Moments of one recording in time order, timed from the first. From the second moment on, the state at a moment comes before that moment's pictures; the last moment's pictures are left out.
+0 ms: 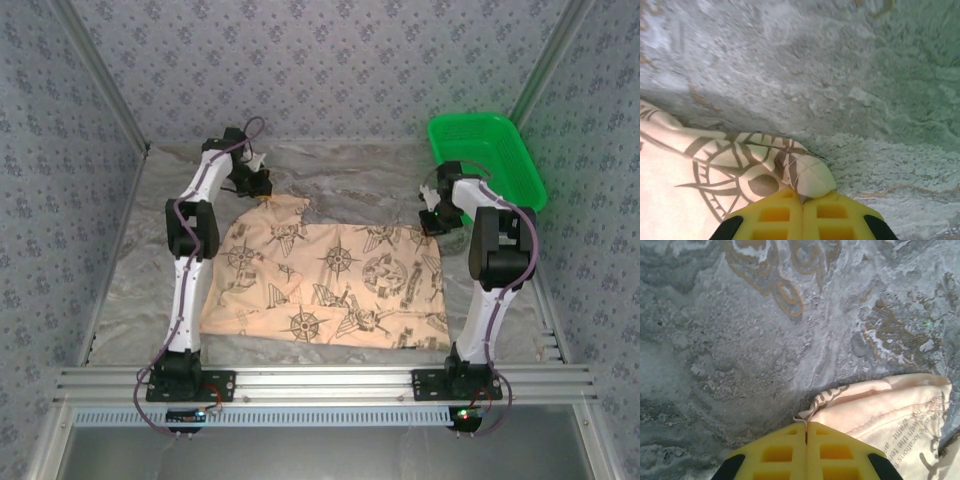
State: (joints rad) left arm -0.15 2.66 2.49 -1.17 0.50 -0.01; right arm -0.01 1.99 1.42 -0.81 -0.06 -0.27
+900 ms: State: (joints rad) left arm -0.33 1.70 1.49 -0.88 0.43 0.46; right arm 0.09 1.14 0.67 -0.27 0.10 -0.10
